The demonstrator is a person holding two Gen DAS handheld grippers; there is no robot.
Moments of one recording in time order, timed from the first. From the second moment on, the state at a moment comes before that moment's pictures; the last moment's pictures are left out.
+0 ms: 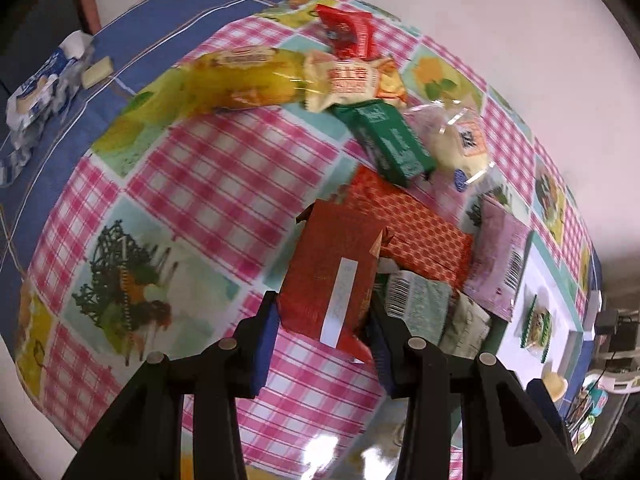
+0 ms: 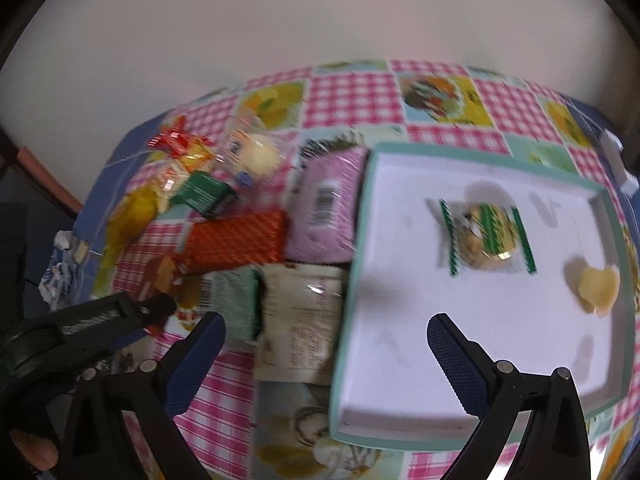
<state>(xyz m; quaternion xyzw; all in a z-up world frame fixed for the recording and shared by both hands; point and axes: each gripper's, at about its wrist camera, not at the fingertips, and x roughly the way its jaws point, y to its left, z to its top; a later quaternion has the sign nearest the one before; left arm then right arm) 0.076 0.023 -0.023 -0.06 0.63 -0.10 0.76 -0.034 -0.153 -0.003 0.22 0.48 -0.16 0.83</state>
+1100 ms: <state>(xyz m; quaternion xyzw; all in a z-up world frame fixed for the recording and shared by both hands) 0.103 0.067 -0.034 -0.11 0.64 -0.04 0.76 0.031 -0.079 -0.031 0.17 0.52 -0.07 0.83</state>
